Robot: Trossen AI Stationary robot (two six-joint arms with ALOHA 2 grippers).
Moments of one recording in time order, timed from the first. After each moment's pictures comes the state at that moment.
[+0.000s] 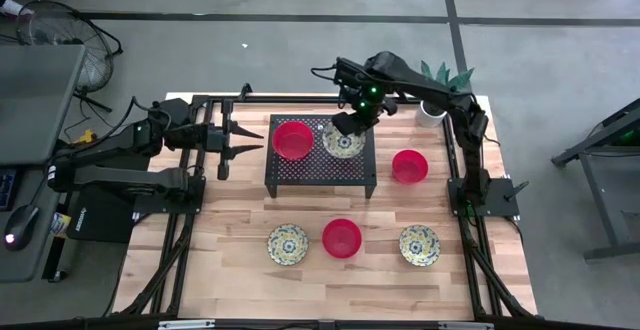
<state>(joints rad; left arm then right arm) 0.22 0.71 0.90 -0.29 0.19 0.54 -0.46 2.00 2.11 -1.57 -0.30 0.56</state>
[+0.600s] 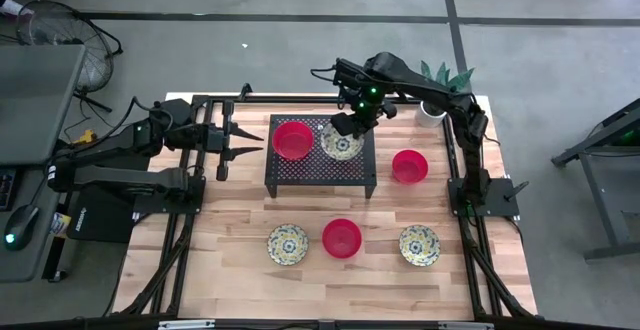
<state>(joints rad) 0.22 0.71 0.91 -0.32 0.20 0.51 -0.46 2.00 2.11 -1.57 -0.35 0.60</state>
